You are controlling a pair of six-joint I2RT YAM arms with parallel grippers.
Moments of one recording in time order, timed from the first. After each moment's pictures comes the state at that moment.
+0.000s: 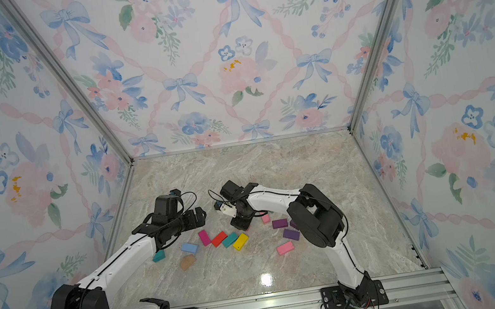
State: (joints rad) left arm -0.27 1.27 0.71 -0.32 0.06 -0.38; right arm 0.81 2.11 1.55 -0.74 -0.11 -0.31
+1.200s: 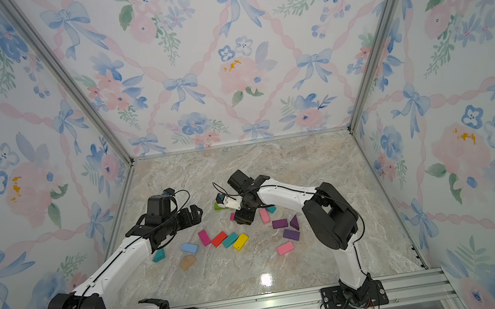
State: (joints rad) left arm -0.21 1.23 0.71 -0.32 0.12 -0.39; right arm 0.75 1.89 1.42 -0.66 -0.18 -0.41
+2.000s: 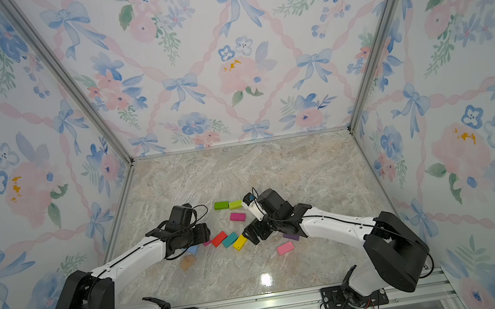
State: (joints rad) left arm -0.40 1.34 0.61 -0.34 0.00 -0.48; right arm 0.79 1.43 0.82 -0.22 -0.21 0.14
